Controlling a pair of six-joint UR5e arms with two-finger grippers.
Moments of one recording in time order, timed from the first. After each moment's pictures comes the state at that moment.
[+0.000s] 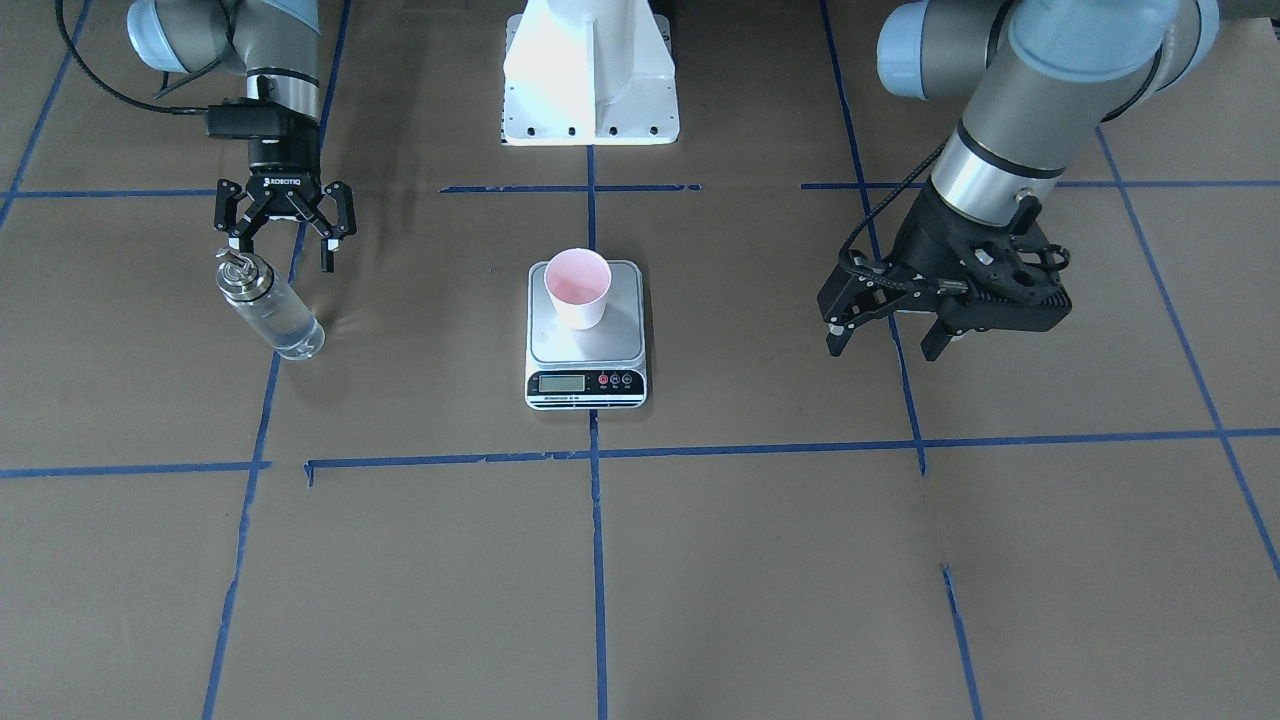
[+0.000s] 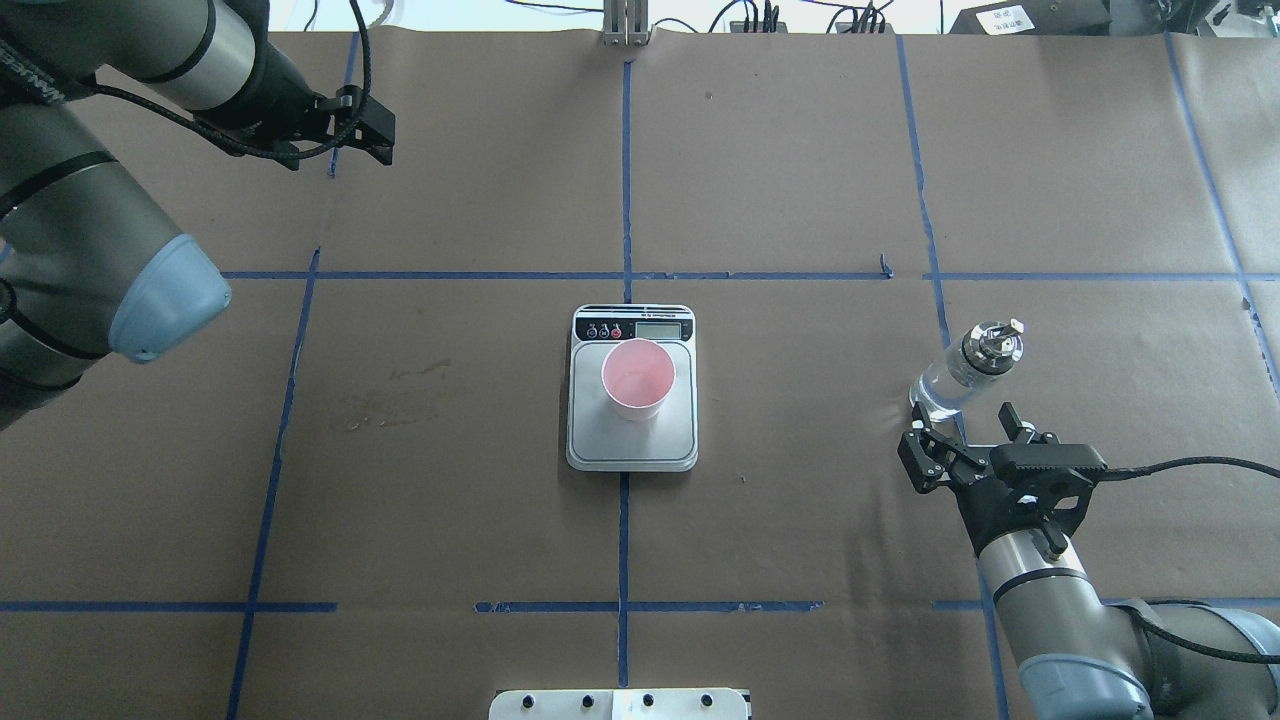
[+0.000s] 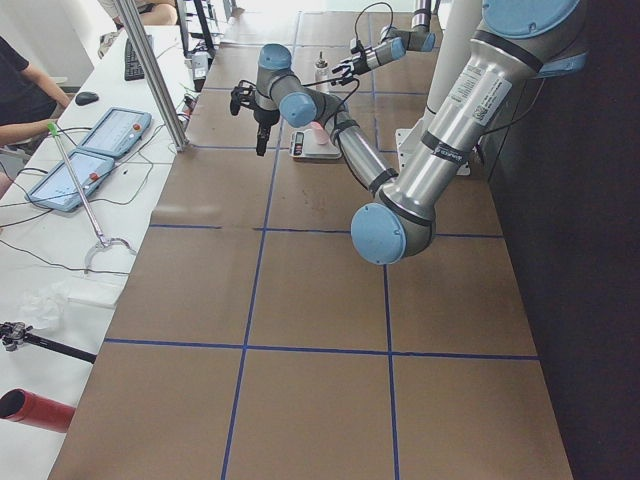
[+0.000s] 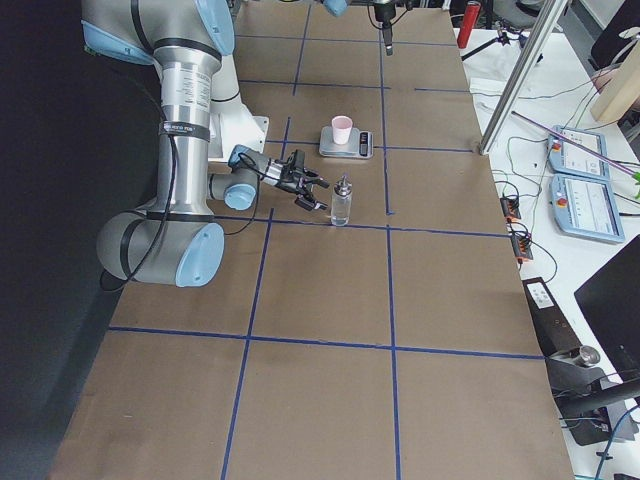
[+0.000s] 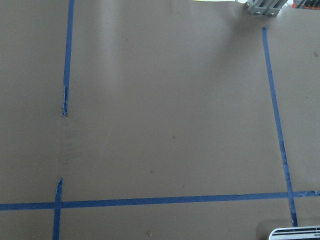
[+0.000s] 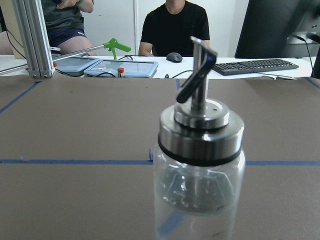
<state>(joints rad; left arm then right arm) -0.94 -2.13 -1.82 -1.63 -2.06 -0.96 0.08 -1.69 1.93 -1.04 0.52 1.54</state>
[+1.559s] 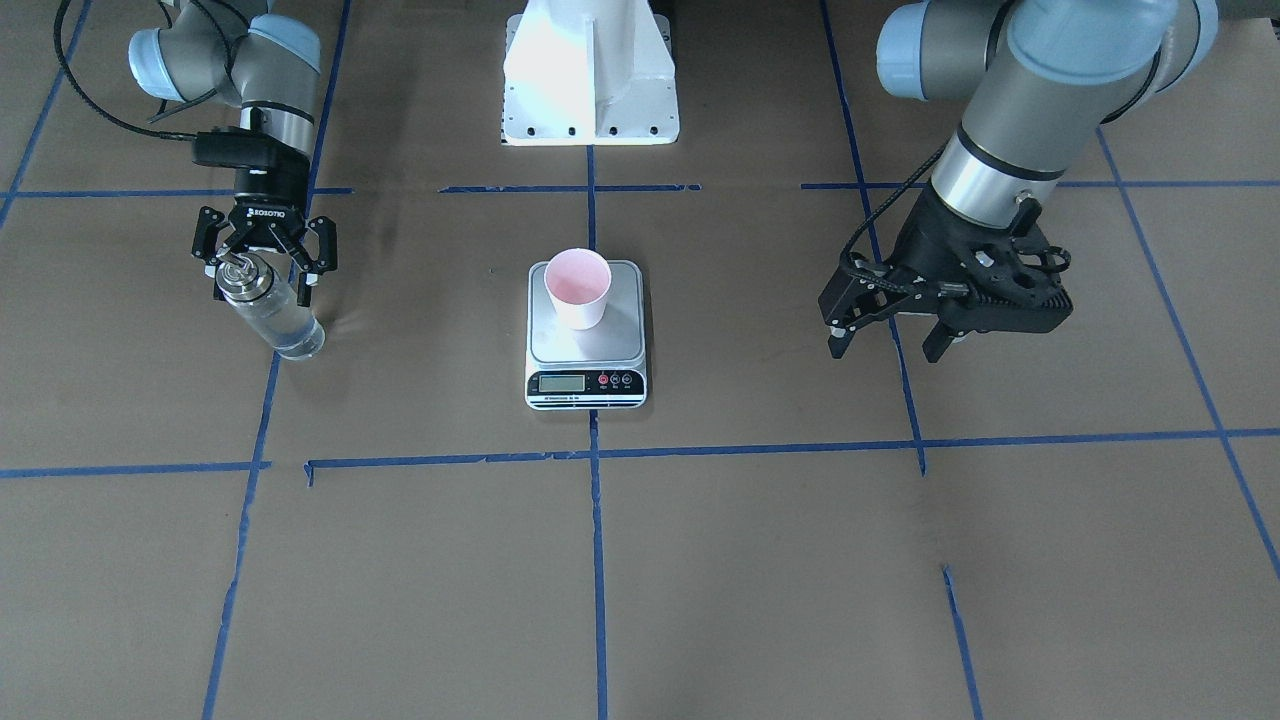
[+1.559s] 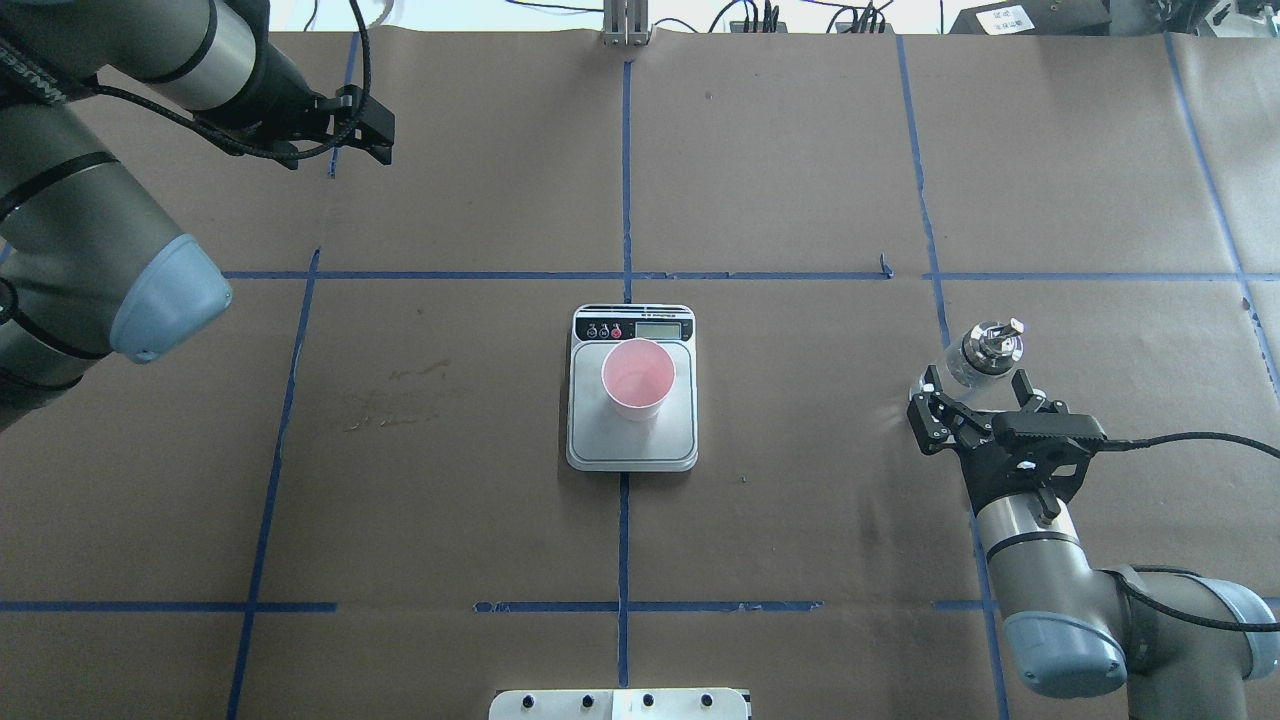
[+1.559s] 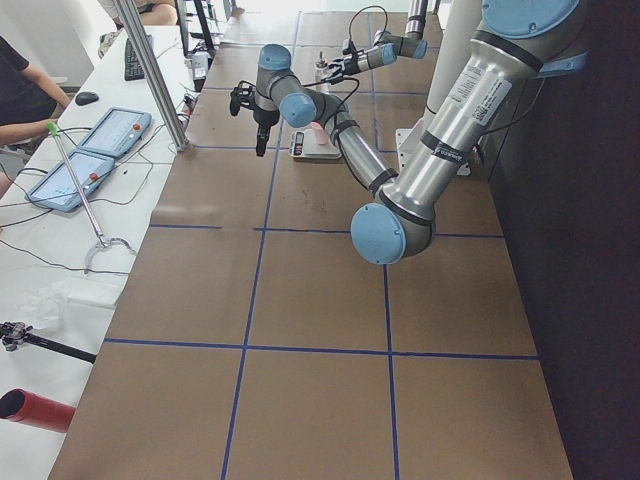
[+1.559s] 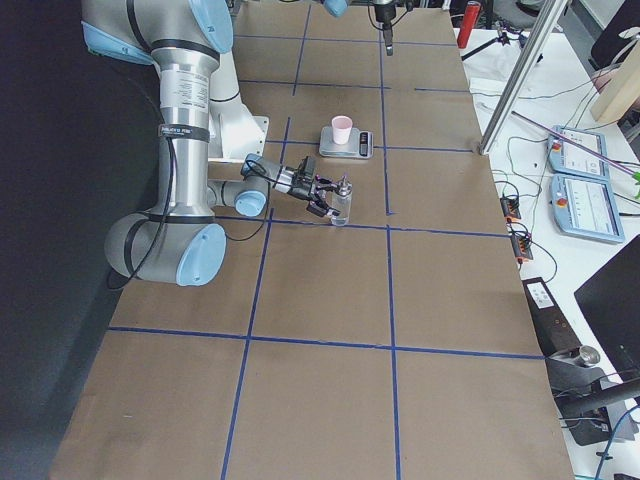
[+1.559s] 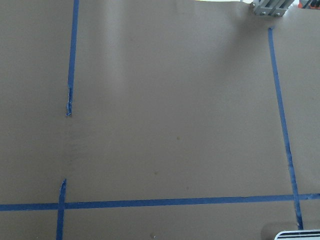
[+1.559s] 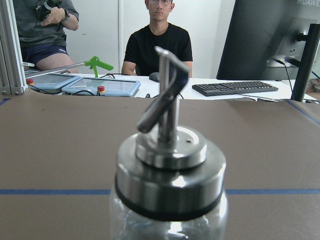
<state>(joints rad) -0.94 -2.13 -1.82 -1.62 -2.05 -0.96 0.16 -1.66 1.86 -1.03 0.50 1.53</state>
